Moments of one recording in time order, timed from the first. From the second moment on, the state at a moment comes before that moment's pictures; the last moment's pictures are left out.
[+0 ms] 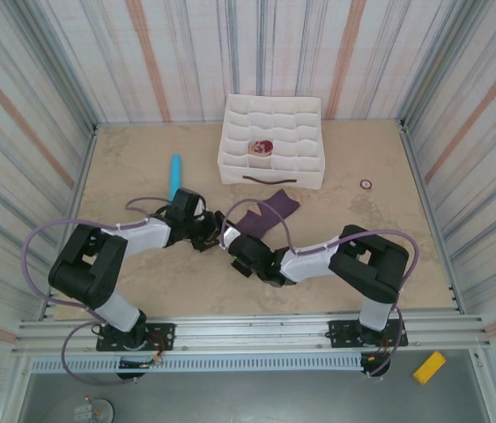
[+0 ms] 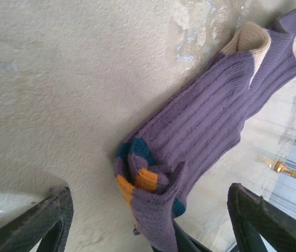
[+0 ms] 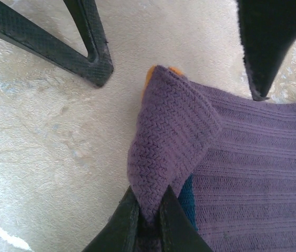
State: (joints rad) left arm -0.46 1.59 0.71 -0.05 0.49 -0.98; right arm 1.11 1.79 0.78 0.18 0.41 -0.01
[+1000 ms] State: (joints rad) left arm -0.50 1.43 0.54 0.01 0.41 -1.00; right arm 0.54 1.84 0.73 0.25 -0.76 0.44
